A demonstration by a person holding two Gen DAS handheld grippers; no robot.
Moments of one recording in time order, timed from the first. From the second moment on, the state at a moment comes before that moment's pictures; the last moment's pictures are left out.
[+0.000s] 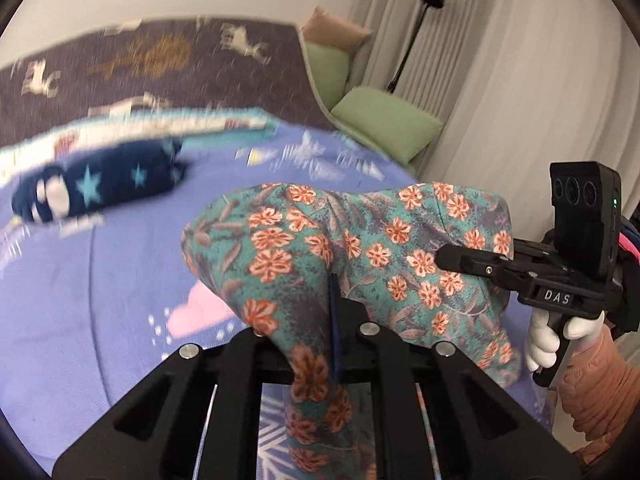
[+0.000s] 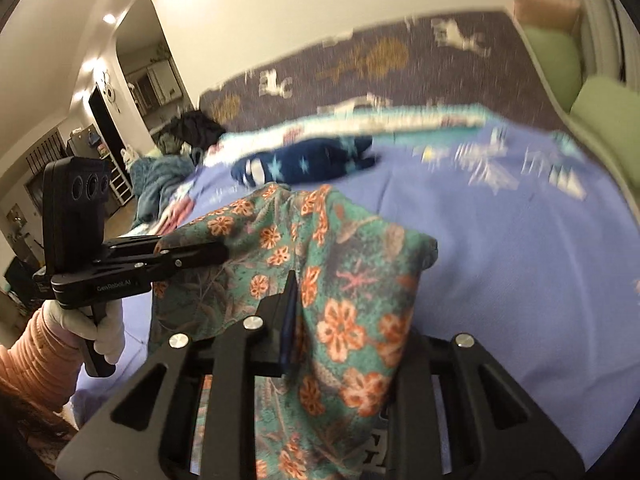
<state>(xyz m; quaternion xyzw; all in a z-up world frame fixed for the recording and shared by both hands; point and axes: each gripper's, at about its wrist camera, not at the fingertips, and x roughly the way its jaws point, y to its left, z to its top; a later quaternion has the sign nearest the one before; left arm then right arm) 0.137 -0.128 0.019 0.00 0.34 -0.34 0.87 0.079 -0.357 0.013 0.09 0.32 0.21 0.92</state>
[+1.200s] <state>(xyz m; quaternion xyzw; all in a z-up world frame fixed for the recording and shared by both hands) 0.387 -0.226 -0.080 0.22 0.37 -0.18 0.89 0.377 -0.425 -0.091 0.08 0.42 -0.01 0.90</state>
